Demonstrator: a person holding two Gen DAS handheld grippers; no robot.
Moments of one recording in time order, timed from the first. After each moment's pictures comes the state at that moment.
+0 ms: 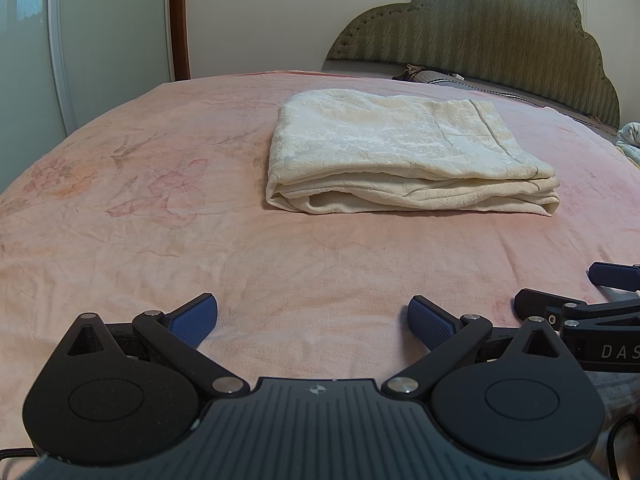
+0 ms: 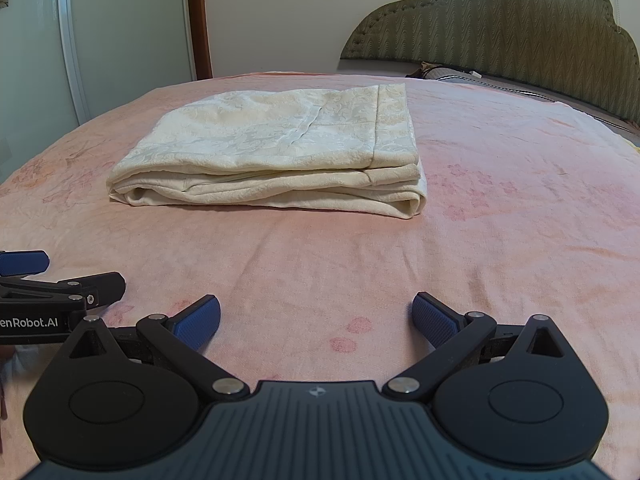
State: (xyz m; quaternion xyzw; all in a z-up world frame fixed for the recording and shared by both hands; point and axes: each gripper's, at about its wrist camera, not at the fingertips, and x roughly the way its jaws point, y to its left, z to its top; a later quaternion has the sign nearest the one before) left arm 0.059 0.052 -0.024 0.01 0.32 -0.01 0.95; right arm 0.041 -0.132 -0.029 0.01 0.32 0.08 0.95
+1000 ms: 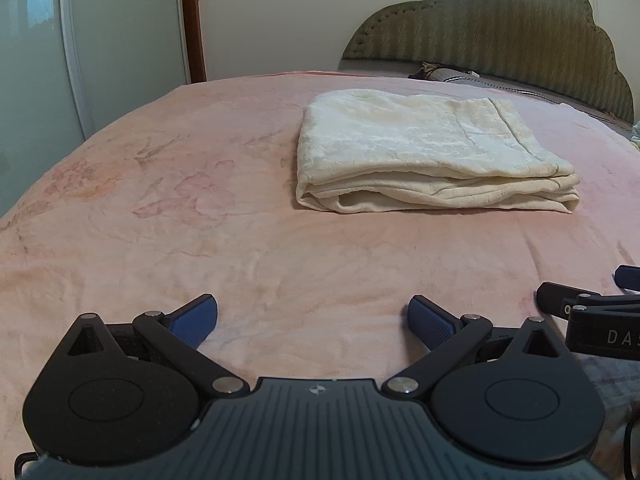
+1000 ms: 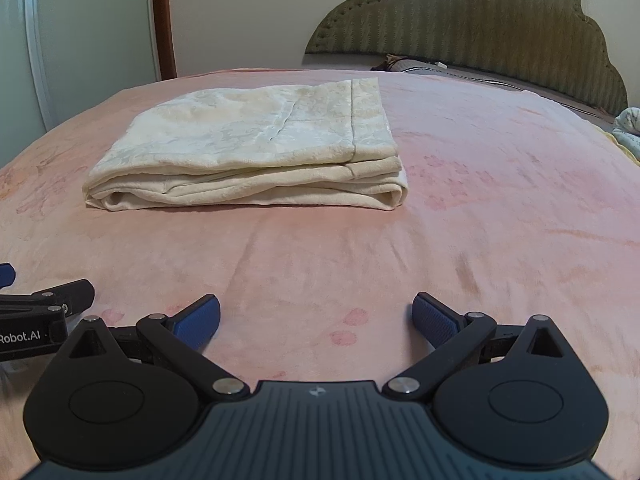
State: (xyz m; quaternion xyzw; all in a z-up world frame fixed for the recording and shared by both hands) left arm 0.057 0.063 -0.023 0.02 0.32 0.01 0.95; right arm 0.040 -0.122 -0.029 0.01 0.33 0.03 0.94
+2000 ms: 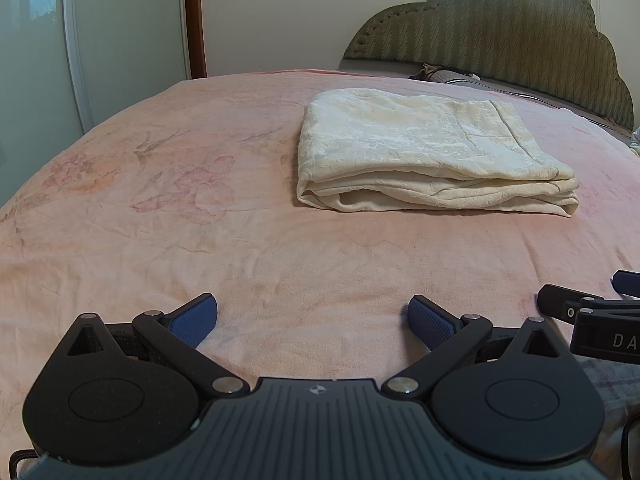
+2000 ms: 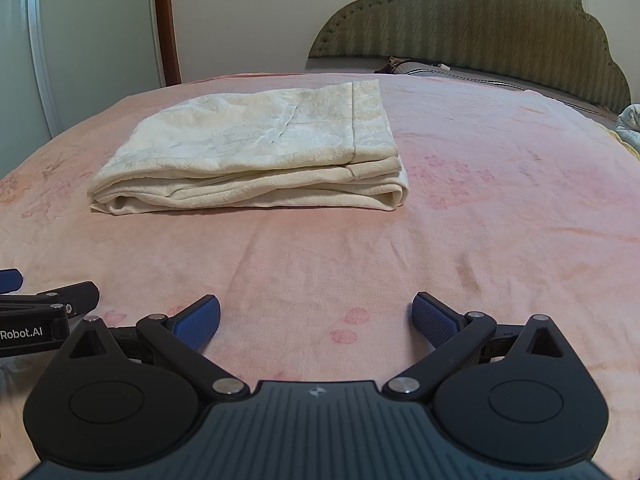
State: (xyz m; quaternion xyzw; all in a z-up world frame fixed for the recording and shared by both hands) left arm 0.057 0.065 -0.024 0.01 0.32 0.01 0.95; right arm 0.037 -0.126 -0.029 0.02 0.32 0.03 0.95
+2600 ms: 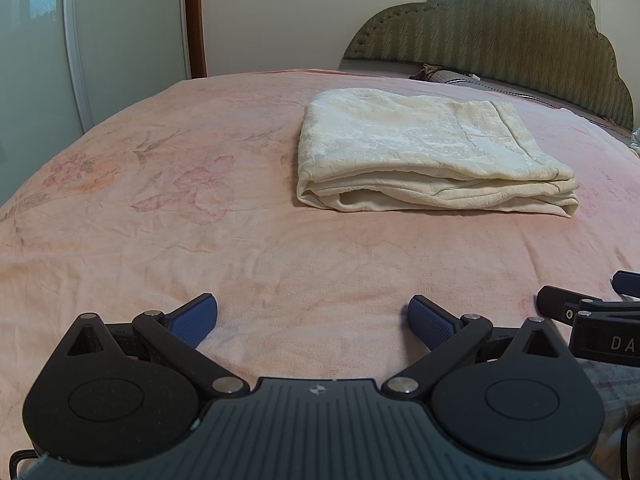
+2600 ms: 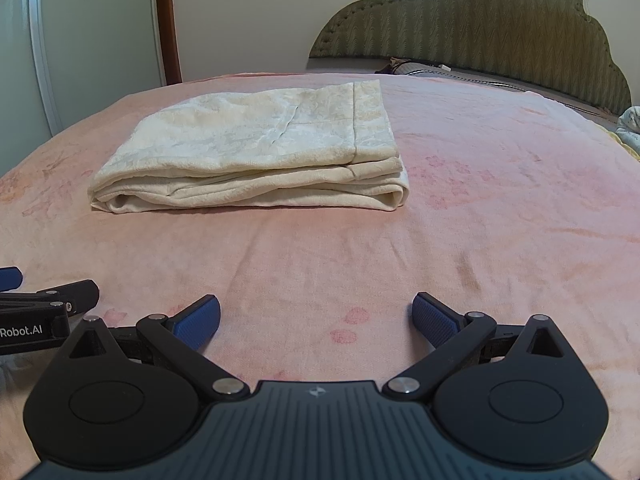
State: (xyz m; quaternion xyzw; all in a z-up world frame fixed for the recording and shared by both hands) left arm 0.057 0.066 -0.024 0.01 0.33 0.01 0.95; right arm 0.036 -0.126 -0.029 0.02 0.32 0.03 0.95
